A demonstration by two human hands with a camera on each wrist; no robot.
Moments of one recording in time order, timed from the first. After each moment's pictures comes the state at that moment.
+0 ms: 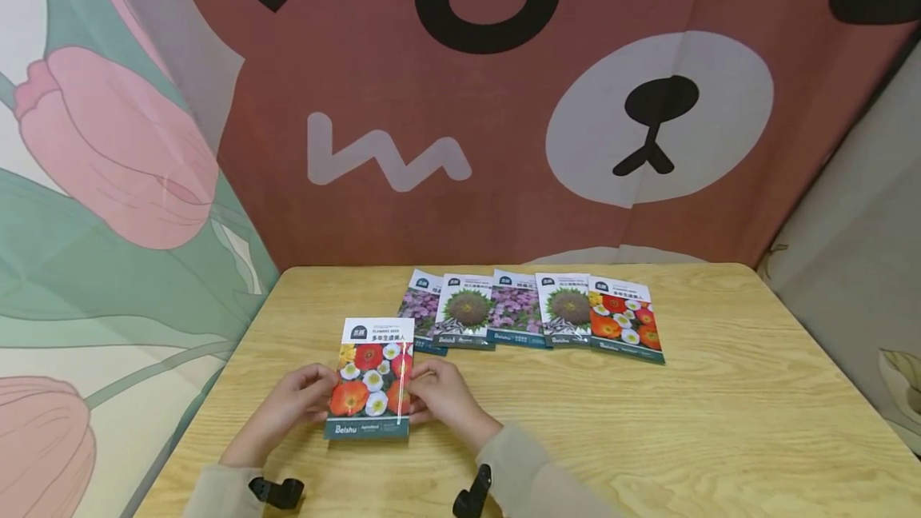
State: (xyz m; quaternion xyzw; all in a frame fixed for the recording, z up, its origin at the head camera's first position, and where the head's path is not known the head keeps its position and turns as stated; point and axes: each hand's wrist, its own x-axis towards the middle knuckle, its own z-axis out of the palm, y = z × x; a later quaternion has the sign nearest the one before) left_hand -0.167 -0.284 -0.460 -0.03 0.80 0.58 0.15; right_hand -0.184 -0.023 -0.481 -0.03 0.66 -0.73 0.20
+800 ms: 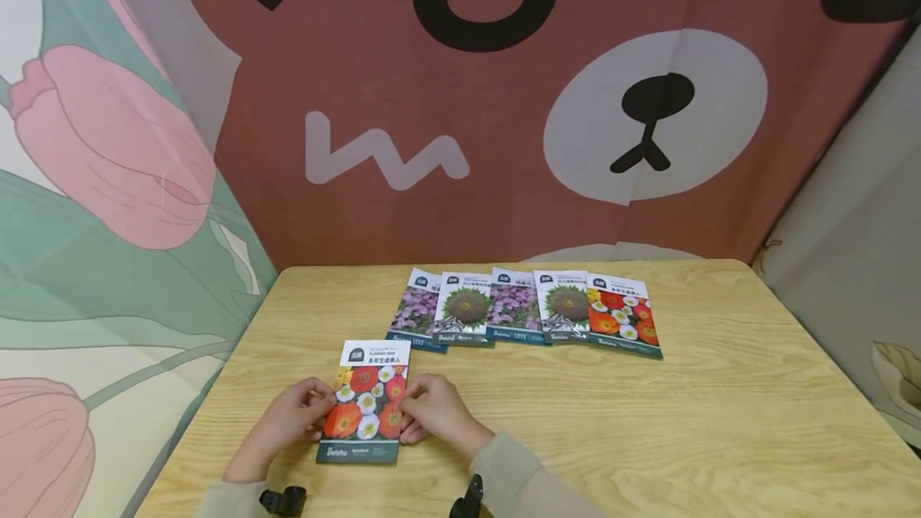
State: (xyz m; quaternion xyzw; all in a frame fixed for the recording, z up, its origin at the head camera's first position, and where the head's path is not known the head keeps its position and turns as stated) left_hand -0.153 -0.279 -0.474 -0.08 0.87 0.47 0.10; right_hand -0.169 -0.033 -0.490 -0.05 0.70 -0.68 0.22
